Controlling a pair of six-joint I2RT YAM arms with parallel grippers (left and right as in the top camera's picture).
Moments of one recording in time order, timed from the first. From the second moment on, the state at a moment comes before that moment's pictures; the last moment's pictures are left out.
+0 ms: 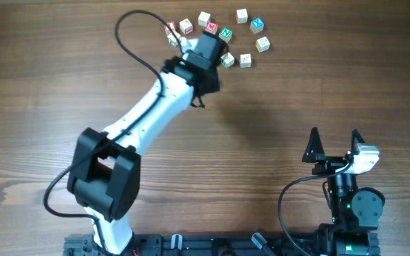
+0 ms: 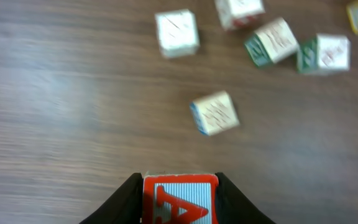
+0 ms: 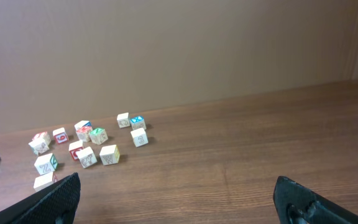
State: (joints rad) left arm -0.54 1.93 1.53 -0.72 -0.21 -0.62; right arm -0.07 0.02 0.01 0.00 -0.07 0.16
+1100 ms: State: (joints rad) left arm -0.59 1.94 1.06 -0.06 -0.31 -0.63; right arm -0.07 0.02 0.01 0.00 -0.07 0.16
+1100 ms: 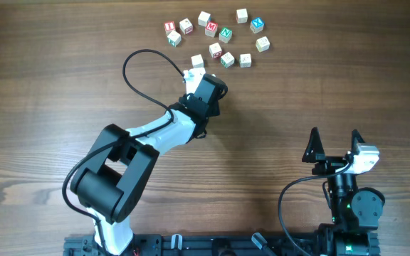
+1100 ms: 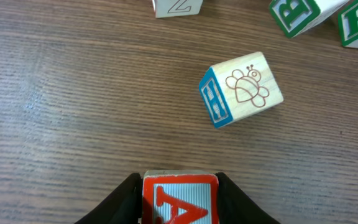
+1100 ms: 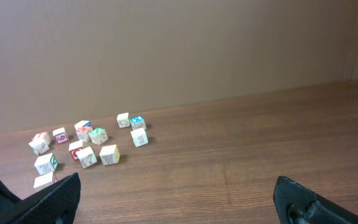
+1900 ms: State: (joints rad) left arm -0.59 1.99 1.06 -0.02 -0.32 -0.51; right arm -0.07 0.02 0.01 0.00 -0.07 0.16
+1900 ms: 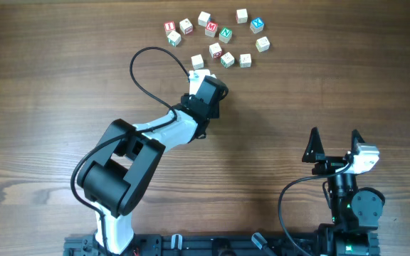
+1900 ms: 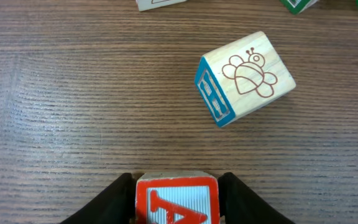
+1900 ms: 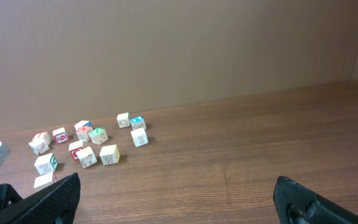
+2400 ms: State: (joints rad) left arm -0.58 1.91 1.31 -0.24 -0.32 -0.46; right arm -0.07 0.02 0.01 0.00 -0.07 0.16
